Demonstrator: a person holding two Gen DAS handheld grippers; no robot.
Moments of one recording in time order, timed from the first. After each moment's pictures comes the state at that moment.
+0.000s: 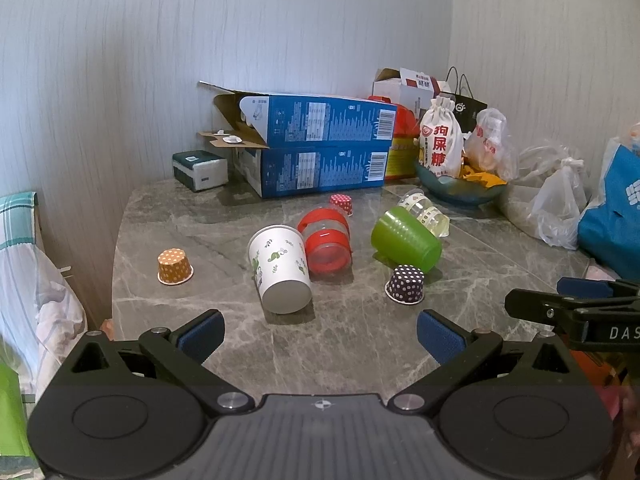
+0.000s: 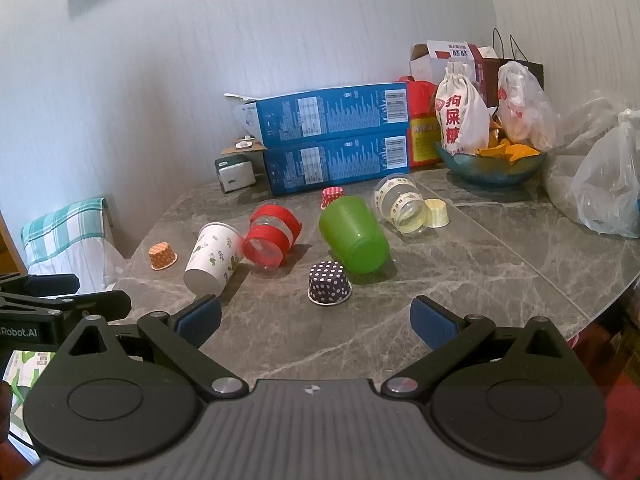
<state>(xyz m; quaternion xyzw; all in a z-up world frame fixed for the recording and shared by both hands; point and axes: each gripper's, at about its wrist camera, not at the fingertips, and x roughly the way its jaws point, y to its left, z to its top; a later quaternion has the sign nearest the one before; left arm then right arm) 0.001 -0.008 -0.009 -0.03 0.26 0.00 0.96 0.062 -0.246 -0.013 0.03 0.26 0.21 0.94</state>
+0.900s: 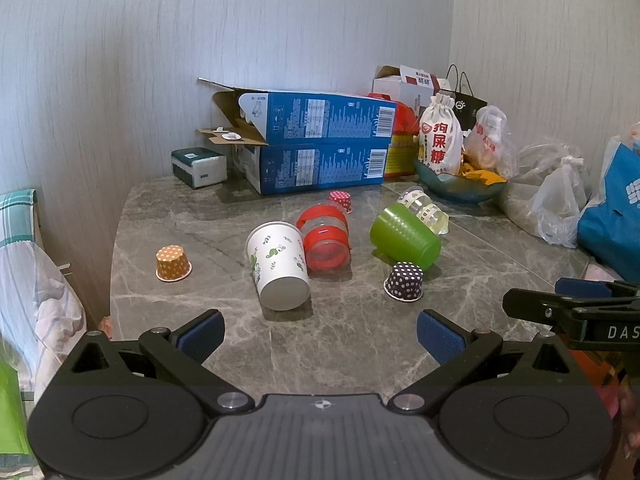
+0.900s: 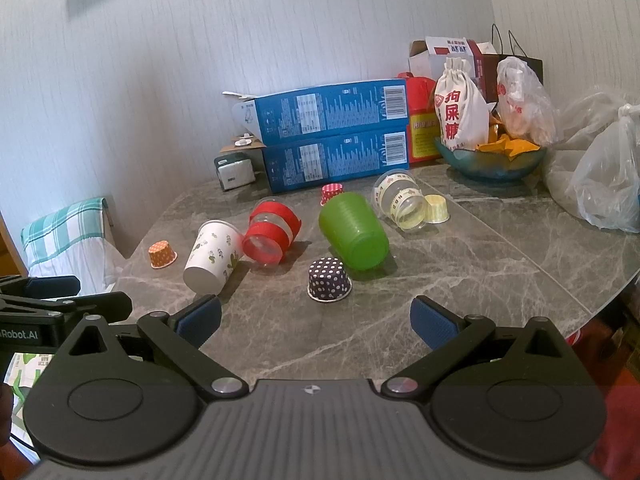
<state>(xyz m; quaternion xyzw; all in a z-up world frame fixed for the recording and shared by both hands) 0.001 -0.010 -0.010 -0.03 0.27 0.00 0.96 0.063 -0.246 -0.014 0.03 0.26 0.22 0.94</state>
